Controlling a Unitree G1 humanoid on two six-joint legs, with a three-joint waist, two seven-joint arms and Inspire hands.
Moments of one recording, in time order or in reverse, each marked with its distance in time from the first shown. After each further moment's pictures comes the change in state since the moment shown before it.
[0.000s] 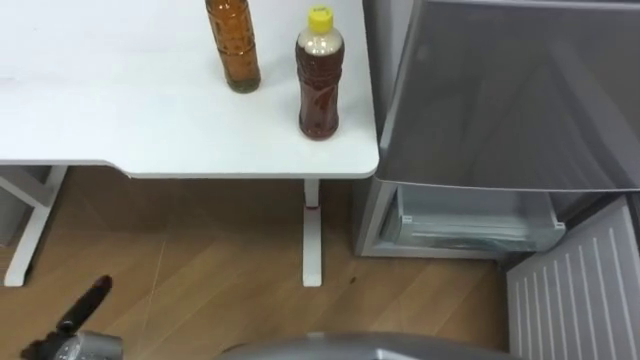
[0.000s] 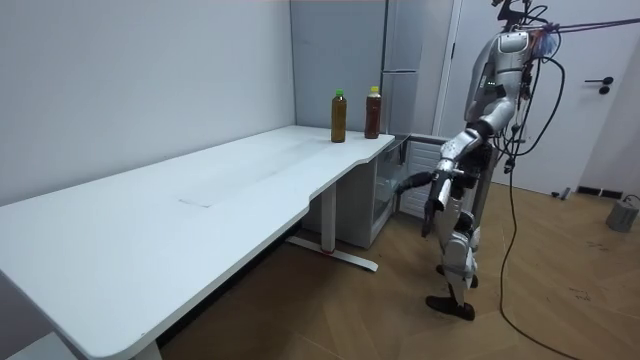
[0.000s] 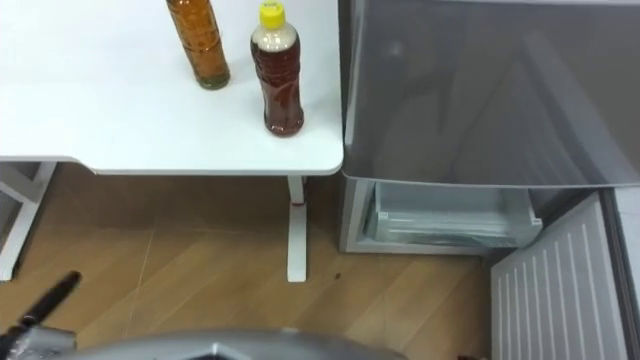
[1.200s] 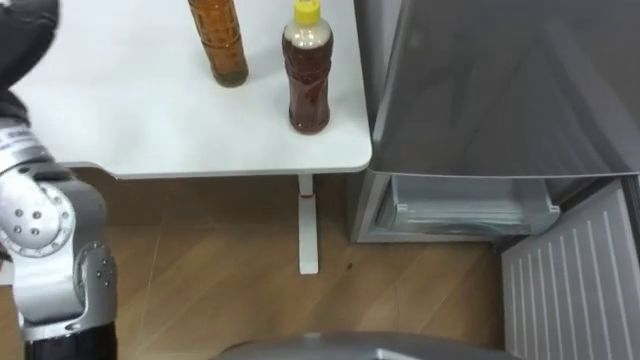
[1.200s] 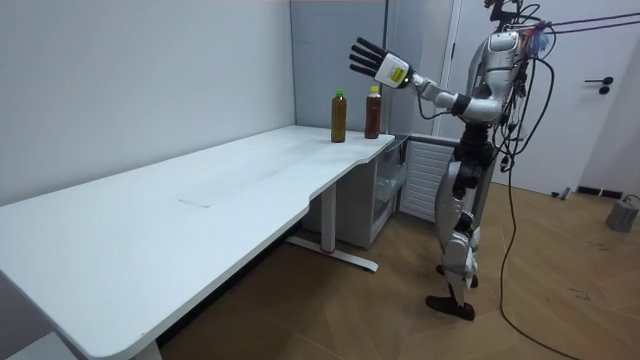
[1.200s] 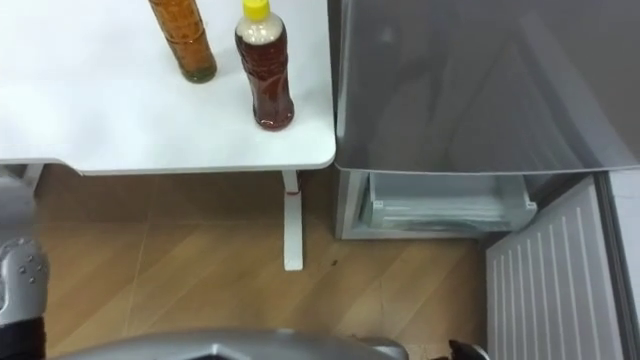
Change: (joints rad) left arm -0.105 0.033 -0.296 -0.934 0.533 -0.066 -0.274; right arm -0.022 0.002 0.002 0.015 0.004 -0.065 0.062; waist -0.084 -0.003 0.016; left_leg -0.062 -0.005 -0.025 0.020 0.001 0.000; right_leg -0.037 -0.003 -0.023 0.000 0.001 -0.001
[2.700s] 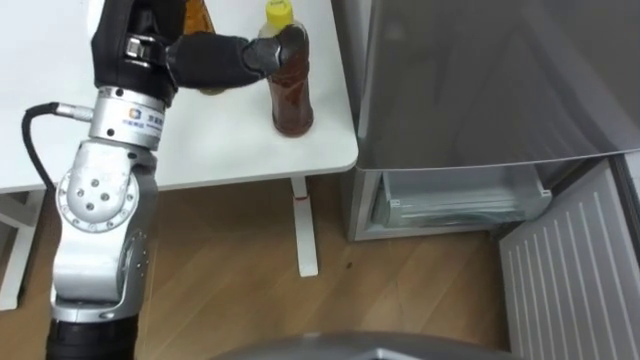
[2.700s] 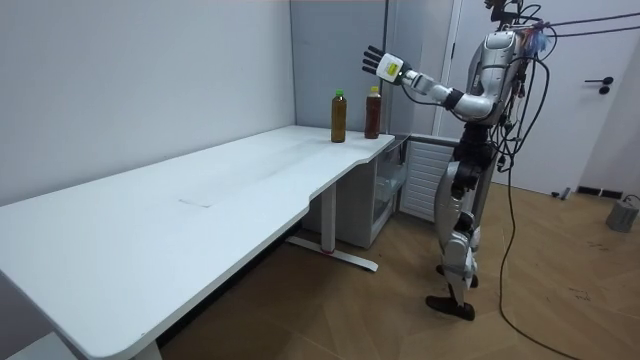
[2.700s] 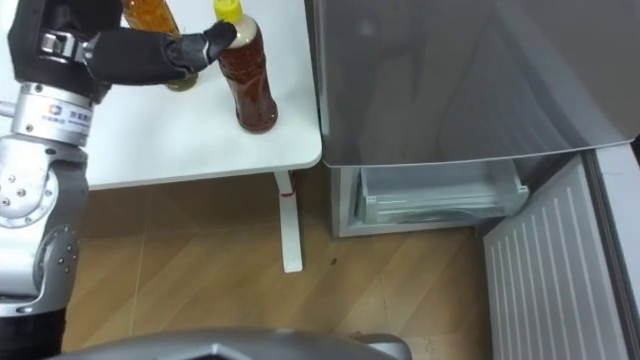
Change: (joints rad) left arm -0.030 0.031 -0.170 -0.071 0.103 0.161 -0.471; right arm -0.021 -0.041 0.114 0.094 -0.048 0.044 0.036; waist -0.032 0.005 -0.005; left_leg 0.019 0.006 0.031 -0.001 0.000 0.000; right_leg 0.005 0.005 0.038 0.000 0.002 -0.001
